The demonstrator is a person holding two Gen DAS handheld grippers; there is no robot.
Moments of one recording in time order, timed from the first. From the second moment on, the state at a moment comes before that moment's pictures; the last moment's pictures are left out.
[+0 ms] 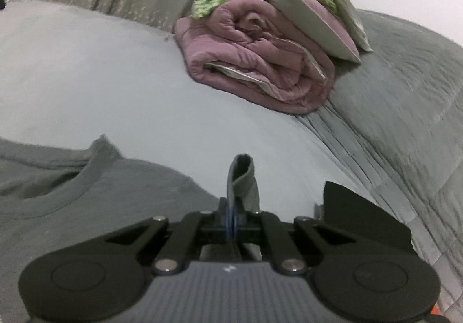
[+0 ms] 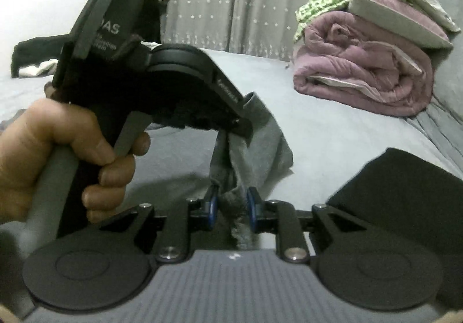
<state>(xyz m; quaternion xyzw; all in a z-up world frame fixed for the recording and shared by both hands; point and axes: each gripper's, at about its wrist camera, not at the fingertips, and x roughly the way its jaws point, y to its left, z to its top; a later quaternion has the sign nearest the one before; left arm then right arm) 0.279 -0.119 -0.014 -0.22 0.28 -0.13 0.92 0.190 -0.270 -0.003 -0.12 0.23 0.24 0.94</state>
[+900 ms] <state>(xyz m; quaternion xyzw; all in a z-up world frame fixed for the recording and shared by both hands) 0.269 -0.038 -0.063 -0.29 0.29 -0.08 0.91 0.199 -0.225 -0.018 -0.13 0.31 0.32 0.89</state>
